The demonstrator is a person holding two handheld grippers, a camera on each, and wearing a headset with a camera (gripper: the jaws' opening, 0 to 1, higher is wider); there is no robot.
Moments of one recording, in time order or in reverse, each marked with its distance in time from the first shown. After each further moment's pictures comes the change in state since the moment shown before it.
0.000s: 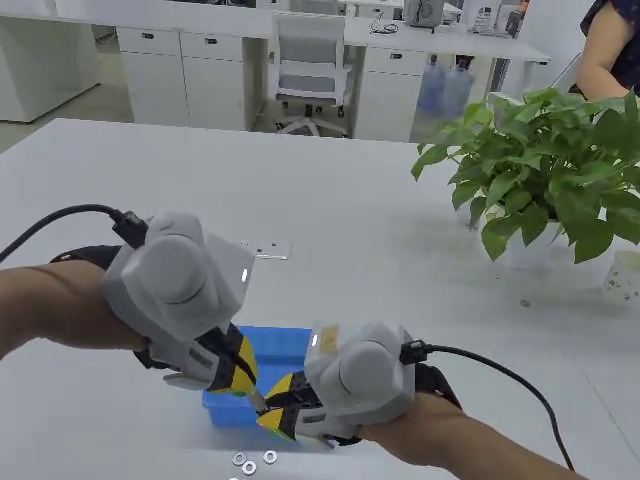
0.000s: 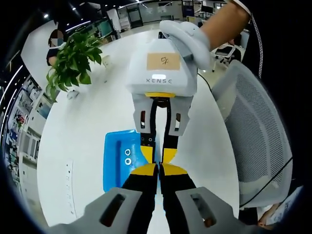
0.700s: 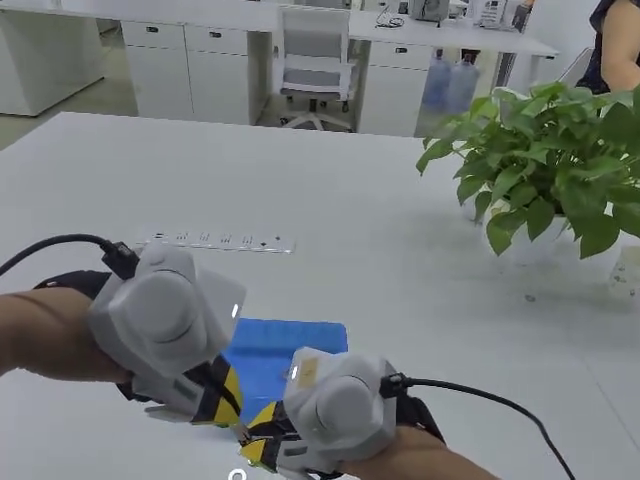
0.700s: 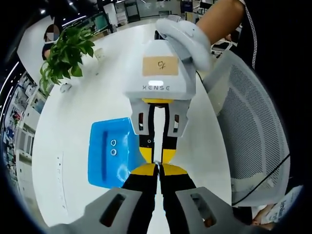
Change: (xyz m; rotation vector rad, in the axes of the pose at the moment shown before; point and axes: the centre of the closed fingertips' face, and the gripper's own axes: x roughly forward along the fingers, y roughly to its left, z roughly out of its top) left arm 0.007 -0.029 -0.021 -0.011 0.050 -0.041; right arm 0.023 0.032 -0.006 0.022 -0.001 0.036
